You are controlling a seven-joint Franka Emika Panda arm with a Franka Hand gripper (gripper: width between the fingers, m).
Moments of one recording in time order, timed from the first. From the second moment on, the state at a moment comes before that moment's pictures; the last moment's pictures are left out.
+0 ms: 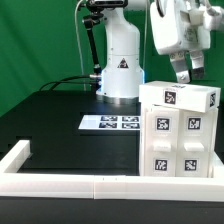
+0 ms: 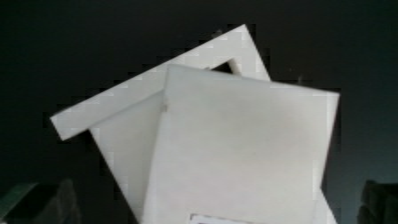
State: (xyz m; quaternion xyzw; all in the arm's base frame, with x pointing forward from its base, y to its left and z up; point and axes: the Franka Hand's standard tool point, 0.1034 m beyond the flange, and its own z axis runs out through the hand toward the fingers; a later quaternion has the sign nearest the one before) arm 0.606 0.090 0.176 -0.53 0.83 0.03 0.15
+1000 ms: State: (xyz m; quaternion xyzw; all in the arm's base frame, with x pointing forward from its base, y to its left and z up) arm 0.614 0.086 0.183 -0.88 0.46 0.00 0.13
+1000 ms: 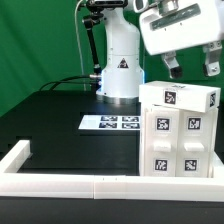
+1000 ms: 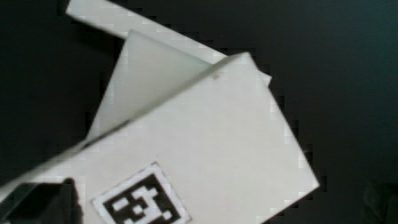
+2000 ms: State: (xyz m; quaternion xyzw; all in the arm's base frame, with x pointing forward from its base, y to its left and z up) arm 0.613 0.080 0.179 -0.99 -0.11 -0.06 0.06
